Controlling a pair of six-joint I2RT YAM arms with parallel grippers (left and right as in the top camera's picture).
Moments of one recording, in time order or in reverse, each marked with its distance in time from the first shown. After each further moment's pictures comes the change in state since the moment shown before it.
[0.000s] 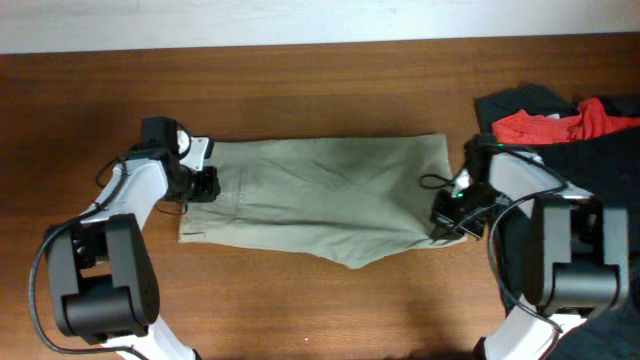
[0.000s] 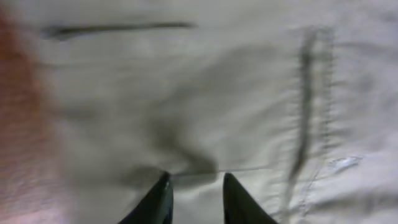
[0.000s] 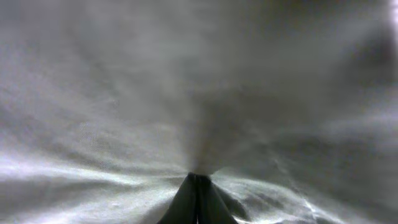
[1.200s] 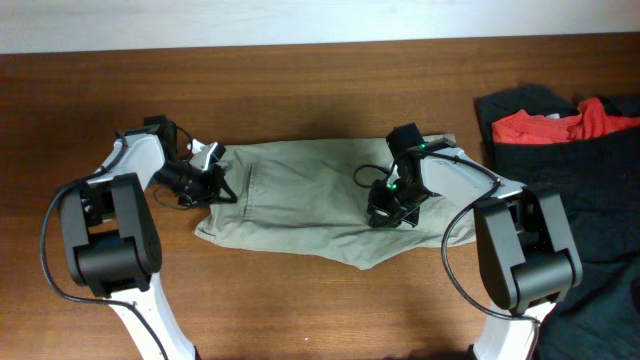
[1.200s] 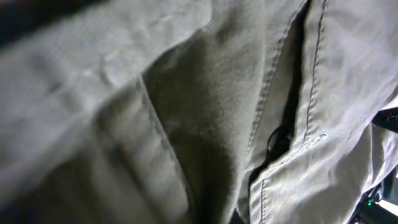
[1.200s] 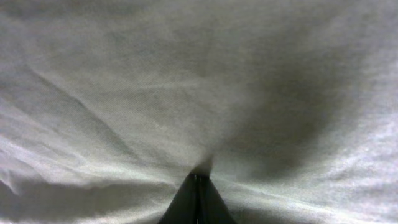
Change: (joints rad) left arm 0.037 0.276 0.248 -0.351 0.325 0.078; right arm 0.369 0.061 0.092 0.179 -0.112 0.205
